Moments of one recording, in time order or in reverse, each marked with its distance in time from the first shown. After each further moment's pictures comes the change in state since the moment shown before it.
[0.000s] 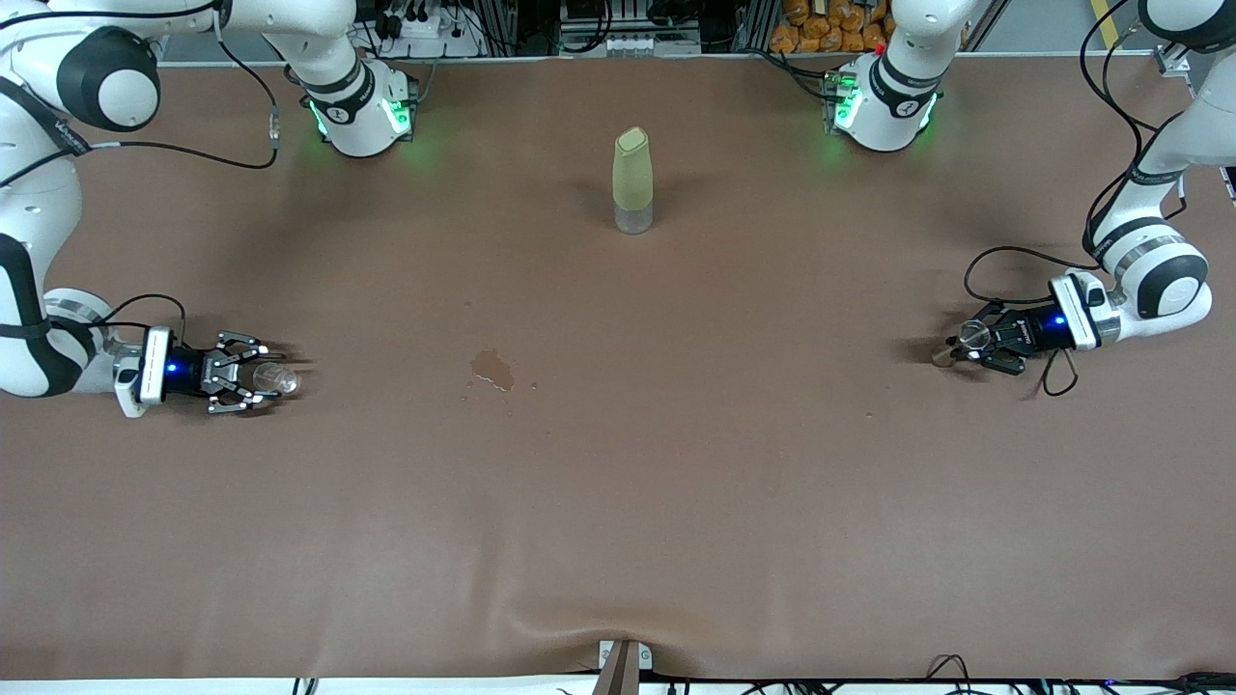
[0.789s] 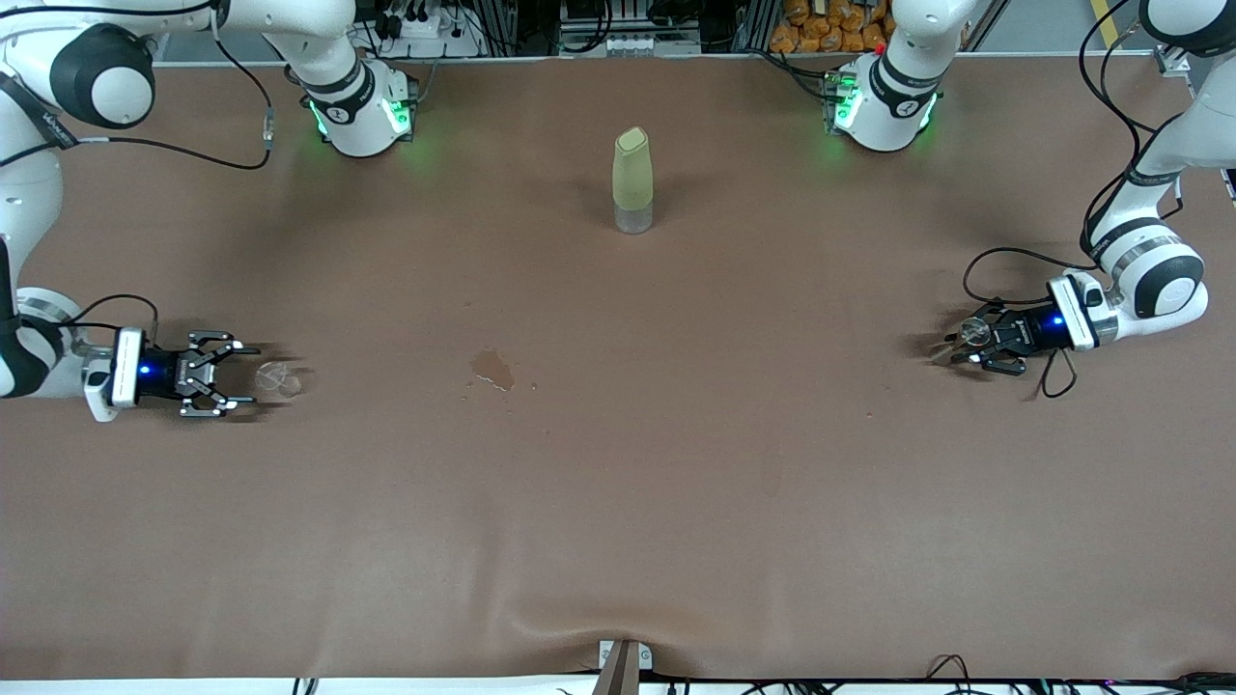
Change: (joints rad) left arm 0.005 0.006 0.001 0.002 0.000 0.008 -0.004; right arm -0.027 -0.009 -0.002 0.096 -0.078 -0.057 0.073
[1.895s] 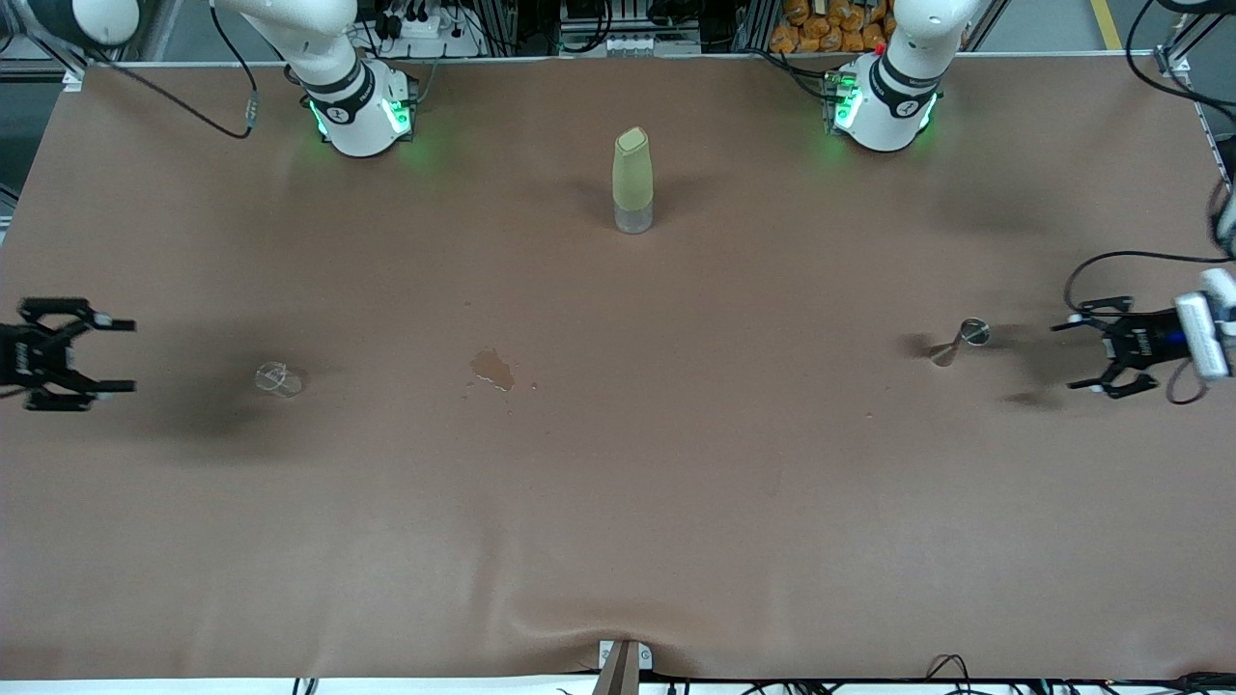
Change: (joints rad) left arm 0.039 -0.131 -0.010 0.318 0.296 -0.074 -0.719; right arm 0.097 -0.374 0.025 0.247 -0.232 -0.151 1.118
